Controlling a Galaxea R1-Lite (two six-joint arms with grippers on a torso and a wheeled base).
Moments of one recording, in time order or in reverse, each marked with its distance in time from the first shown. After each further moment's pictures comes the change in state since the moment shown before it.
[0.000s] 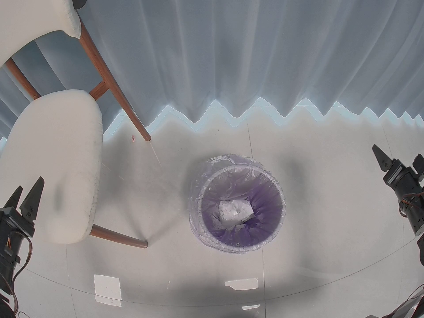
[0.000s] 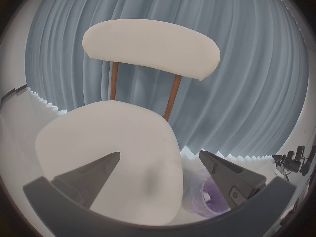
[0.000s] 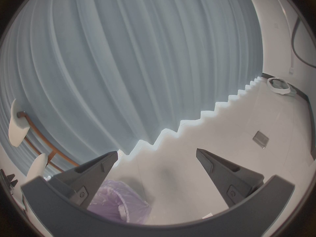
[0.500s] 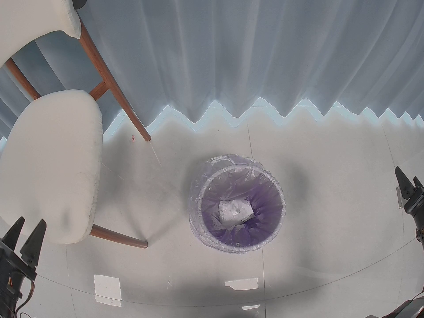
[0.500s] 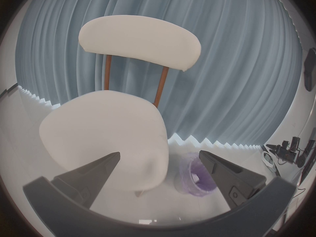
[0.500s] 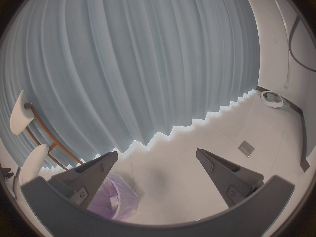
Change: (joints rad) left arm -0.065 -0.358 0.000 0.434 -0.050 0.026; right arm -0.056 -0.314 0.200 0.085 -0.001 -0.087
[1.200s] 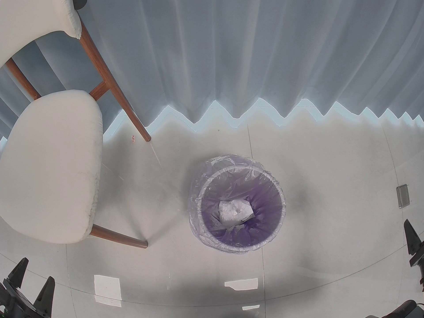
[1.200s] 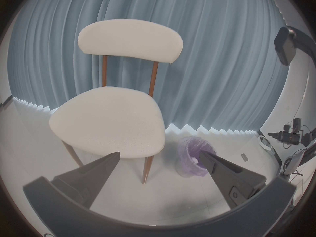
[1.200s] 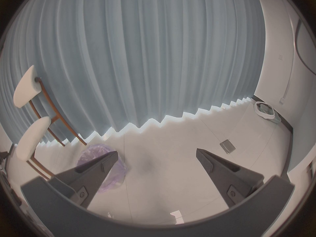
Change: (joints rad) left arm -0.067 -0.513 -0.001 0.541 -0.006 0.104; right arm -0.015 -0.625 0.012 0.723 0.001 -0.139
